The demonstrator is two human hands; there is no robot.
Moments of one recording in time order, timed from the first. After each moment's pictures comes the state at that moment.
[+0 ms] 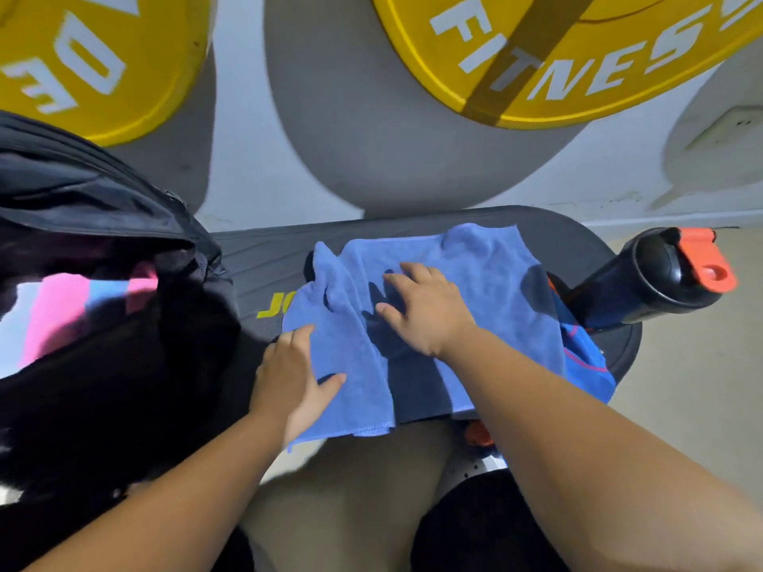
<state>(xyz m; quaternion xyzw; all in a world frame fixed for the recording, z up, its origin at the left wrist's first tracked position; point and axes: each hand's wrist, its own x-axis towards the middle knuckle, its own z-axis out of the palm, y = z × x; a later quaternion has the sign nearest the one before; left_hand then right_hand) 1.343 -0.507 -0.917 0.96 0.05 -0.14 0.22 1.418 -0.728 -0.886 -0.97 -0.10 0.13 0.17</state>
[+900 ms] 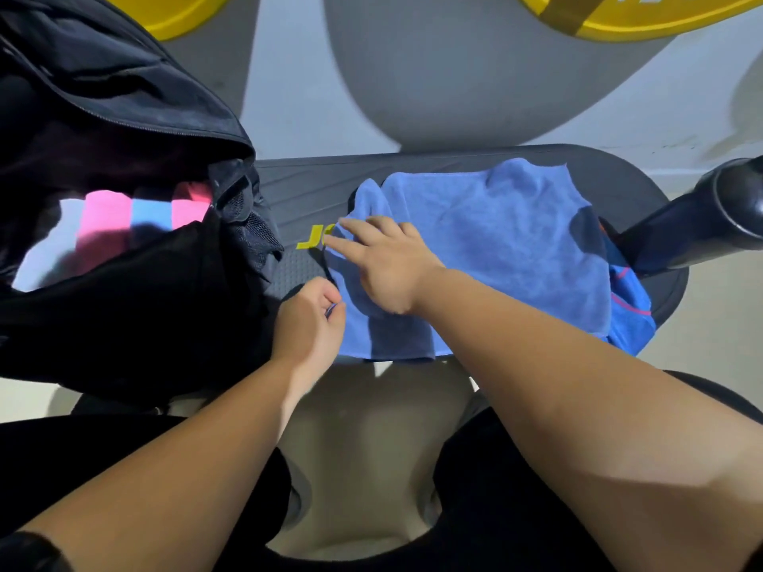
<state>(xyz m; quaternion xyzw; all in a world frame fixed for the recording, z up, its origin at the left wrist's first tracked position) 1.314 -0.479 -0.914 0.91 0.15 -0.07 0.39 1.395 -0.631 -0.880 -0.94 -0.31 0.12 0.04</state>
